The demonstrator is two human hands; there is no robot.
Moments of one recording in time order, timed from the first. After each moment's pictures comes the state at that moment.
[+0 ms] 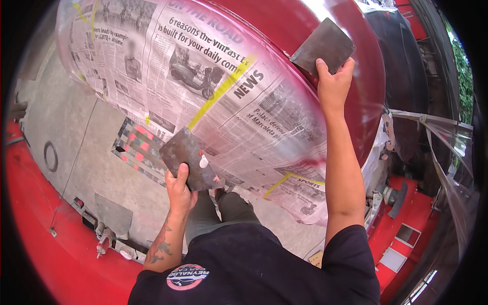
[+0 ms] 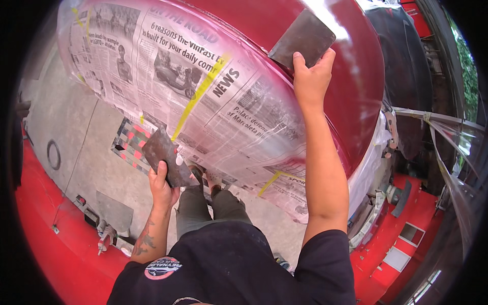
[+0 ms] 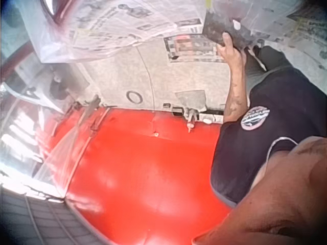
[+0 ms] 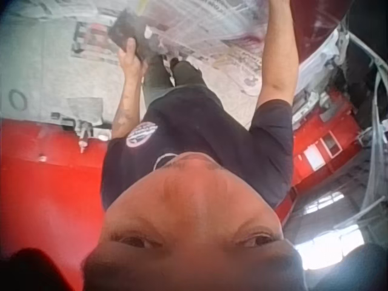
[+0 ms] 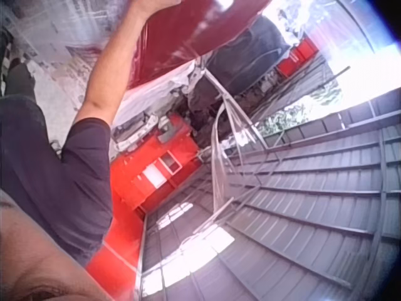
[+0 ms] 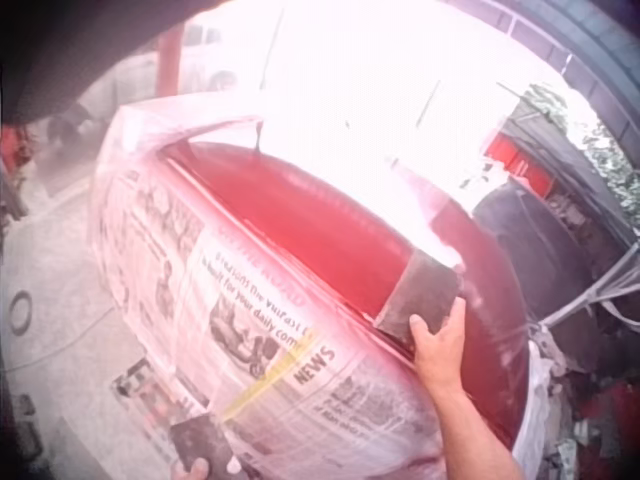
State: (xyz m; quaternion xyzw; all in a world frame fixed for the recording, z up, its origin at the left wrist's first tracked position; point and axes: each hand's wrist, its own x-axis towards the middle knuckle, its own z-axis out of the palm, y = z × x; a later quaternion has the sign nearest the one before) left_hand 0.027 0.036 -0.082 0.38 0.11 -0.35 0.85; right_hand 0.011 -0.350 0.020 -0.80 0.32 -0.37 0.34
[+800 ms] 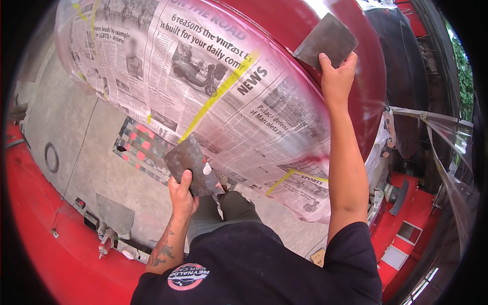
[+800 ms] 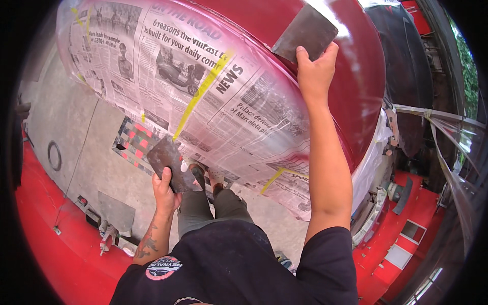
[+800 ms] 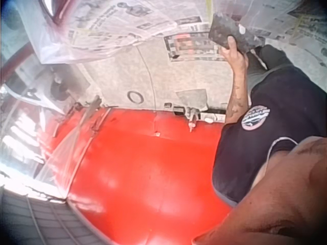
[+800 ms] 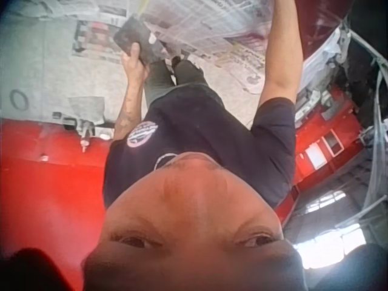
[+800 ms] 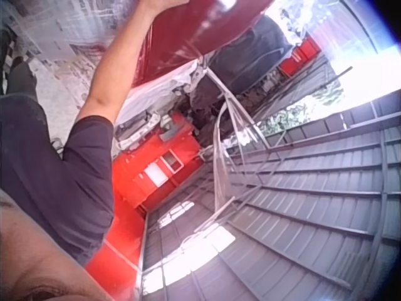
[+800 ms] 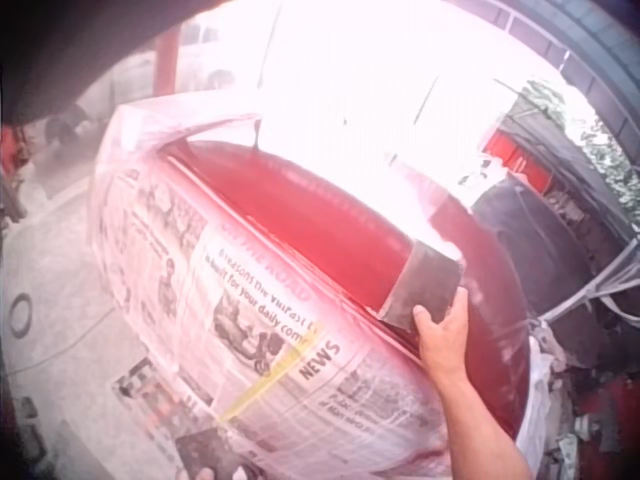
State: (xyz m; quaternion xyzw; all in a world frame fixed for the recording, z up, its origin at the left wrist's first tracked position) left_hand 0.016 0.056 -0.089 0.40 0.12 -0.37 0.83; right_hand 0.015 -0.357 0.017 -0.81 0.30 -0.39 0.31
